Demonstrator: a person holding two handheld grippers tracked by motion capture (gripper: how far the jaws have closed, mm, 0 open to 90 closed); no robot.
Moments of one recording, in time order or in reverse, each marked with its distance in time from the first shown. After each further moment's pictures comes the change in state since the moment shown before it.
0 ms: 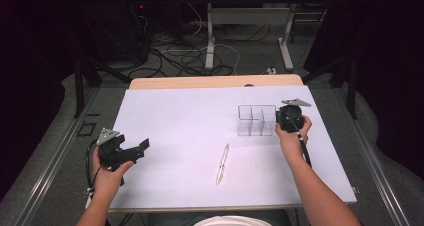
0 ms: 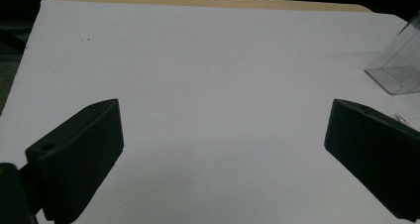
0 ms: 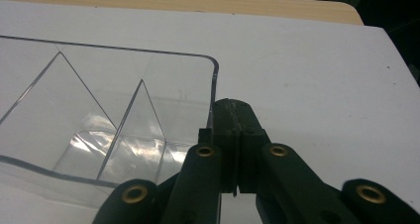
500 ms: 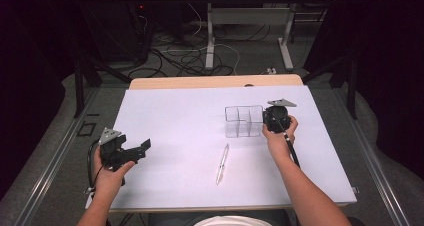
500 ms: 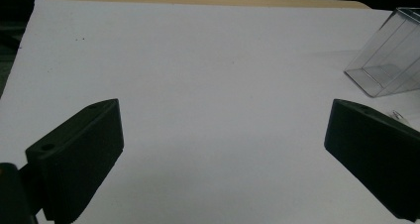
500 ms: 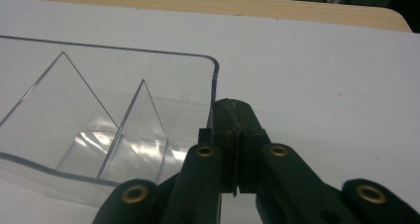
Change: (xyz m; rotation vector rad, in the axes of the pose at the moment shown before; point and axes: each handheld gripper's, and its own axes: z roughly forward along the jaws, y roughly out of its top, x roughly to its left) left arm -0.003 0.000 0.002 0.009 -0.004 0.009; right arm 0.038 0.001 0.006 -0.009 0.051 -0.027
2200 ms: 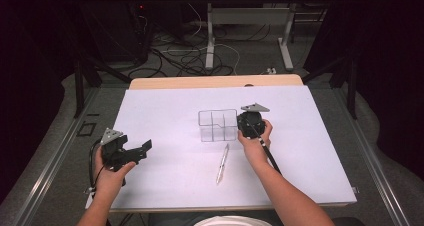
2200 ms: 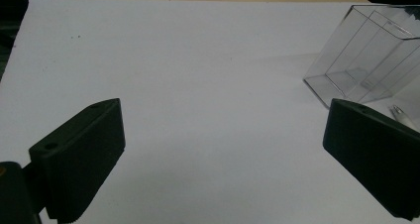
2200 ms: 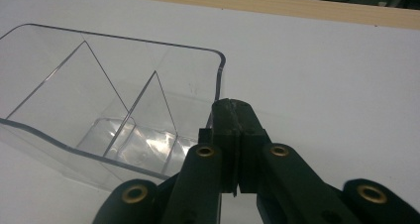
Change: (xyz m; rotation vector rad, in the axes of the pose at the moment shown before) left arm -0.001 -0.001 0.002 0.014 -0.004 0.015; right arm 0.073 -0.004 0.002 -0.008 0.129 -0.046
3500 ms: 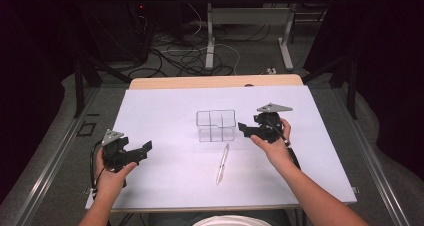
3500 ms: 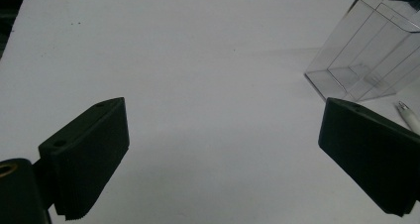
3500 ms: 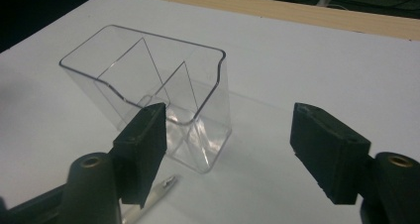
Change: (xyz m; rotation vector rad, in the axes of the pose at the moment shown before) left arm 0.000 -0.005 0.003 0.027 0.007 -0.028; right arm -0.037 0.003 -0.050 0.001 0.227 -0.059
